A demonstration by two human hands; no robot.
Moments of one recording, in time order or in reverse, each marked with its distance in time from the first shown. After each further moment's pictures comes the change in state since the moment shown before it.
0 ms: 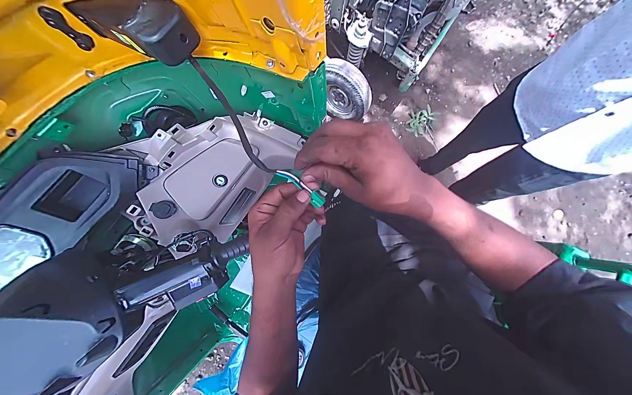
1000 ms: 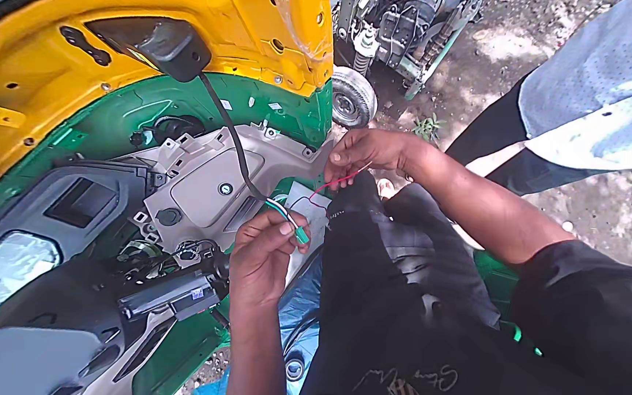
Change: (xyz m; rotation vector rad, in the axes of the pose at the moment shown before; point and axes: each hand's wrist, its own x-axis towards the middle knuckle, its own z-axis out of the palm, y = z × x) left_hand 0.000 0.017 -0.032 -0.102 -0.134 -0.080; right_hand -0.001 0.127 0.003 1.025 -0.641 0.667
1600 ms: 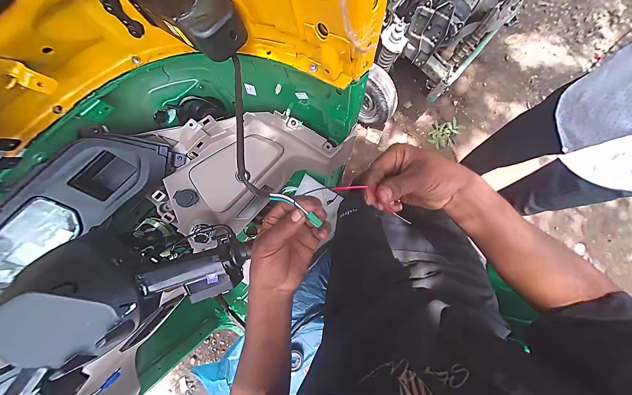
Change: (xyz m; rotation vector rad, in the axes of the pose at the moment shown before) left_hand 0.000 -0.009 -0.011 -0.346 0.018 -0.023; right_hand -0.028 -0.013 0.058 0.249 -0.024 -0.262
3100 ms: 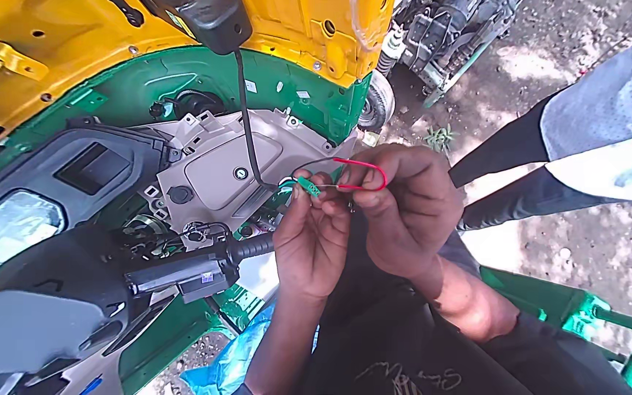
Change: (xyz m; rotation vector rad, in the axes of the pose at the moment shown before) left_hand 0.012 -0.026 0.051 -0.512 -0.032 0.120; right_hand 0.042 0.016 0.110 -0.601 0.722 -0.964
